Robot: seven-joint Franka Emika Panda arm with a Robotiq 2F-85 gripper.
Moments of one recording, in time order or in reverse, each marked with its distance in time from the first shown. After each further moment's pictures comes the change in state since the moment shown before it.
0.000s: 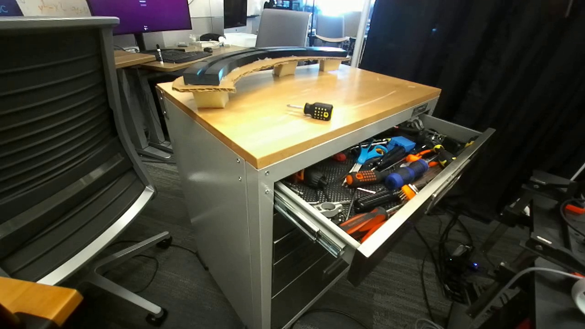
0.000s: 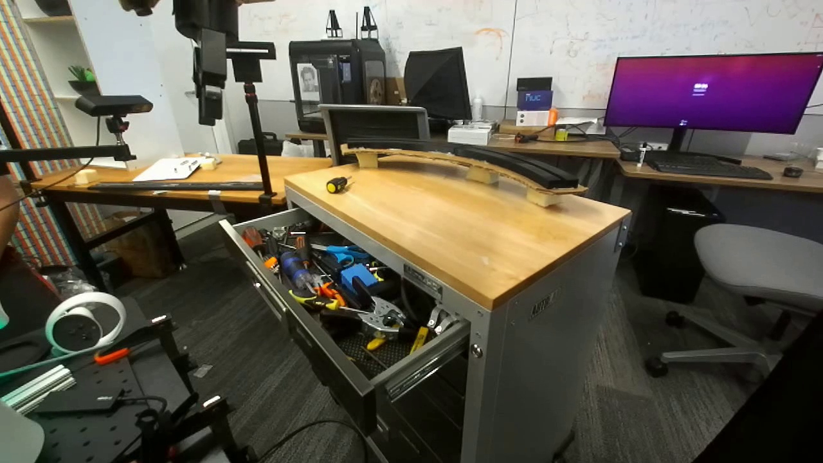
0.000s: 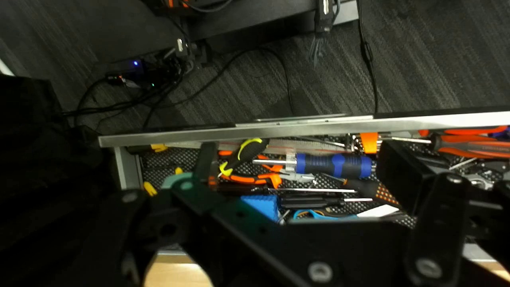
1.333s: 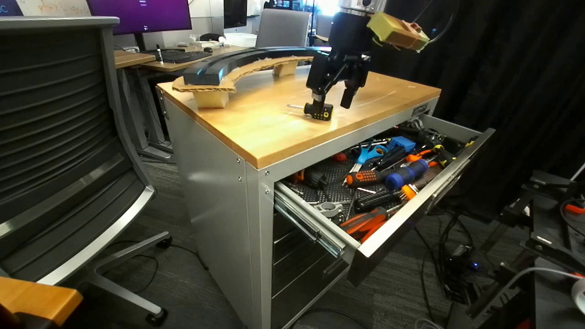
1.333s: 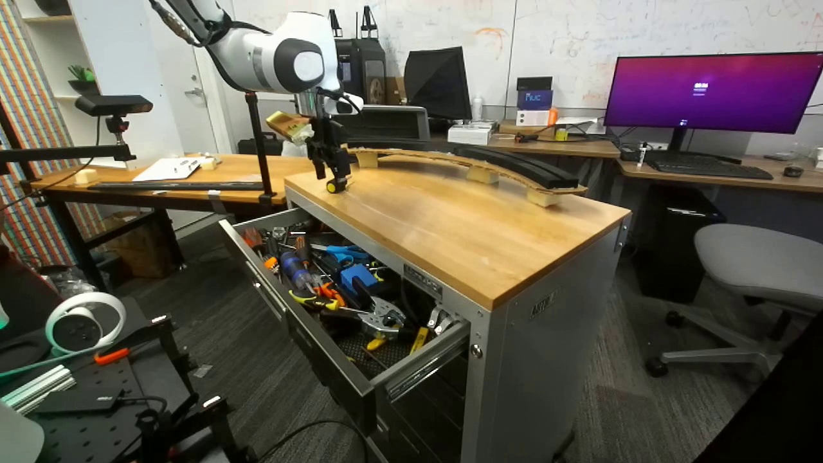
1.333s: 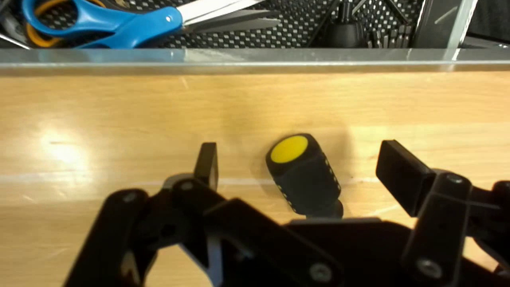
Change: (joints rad) arm 0.155 0.794 -0.088 0.375 0.000 0.781 -0.019
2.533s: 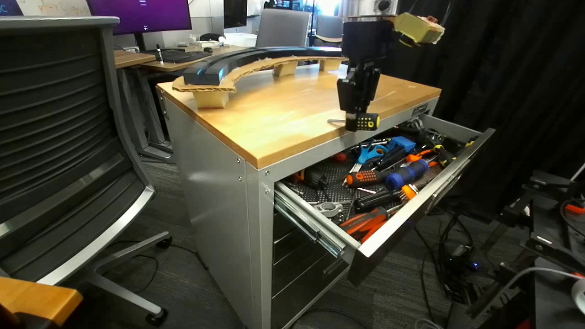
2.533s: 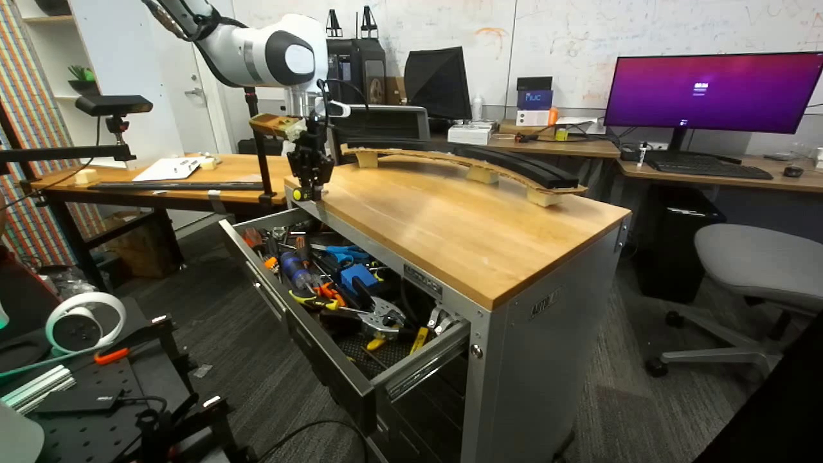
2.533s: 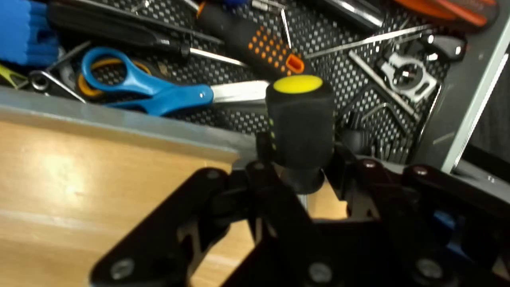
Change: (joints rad) arm 0.069 -0.037 -0.039 -0.019 -0.016 -0.218 -0.159
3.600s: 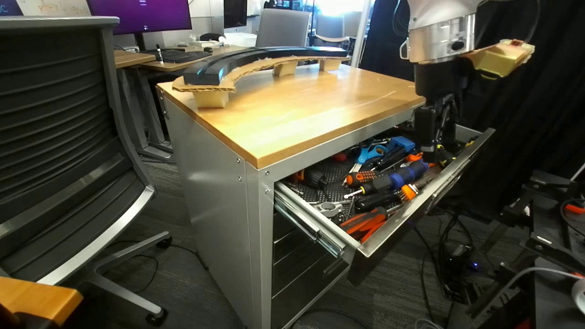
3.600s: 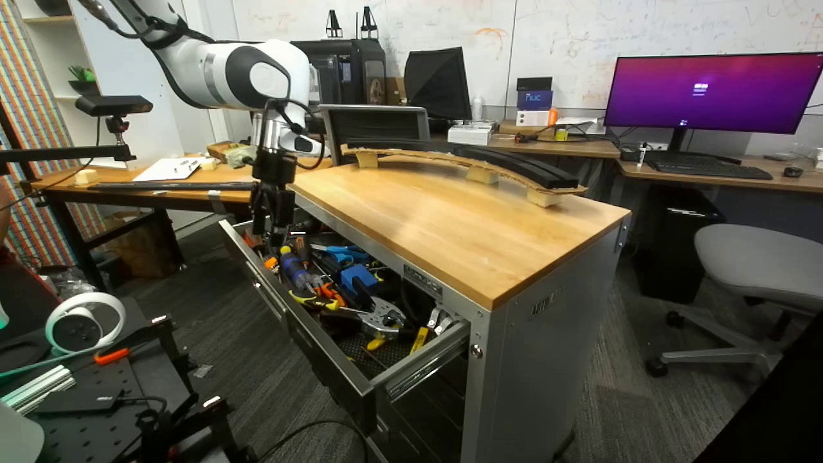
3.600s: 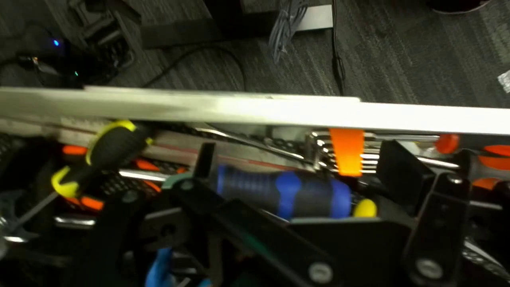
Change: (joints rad) arm -0.046 -0.170 -0.017 -0.350 0.016 -0.066 0.132
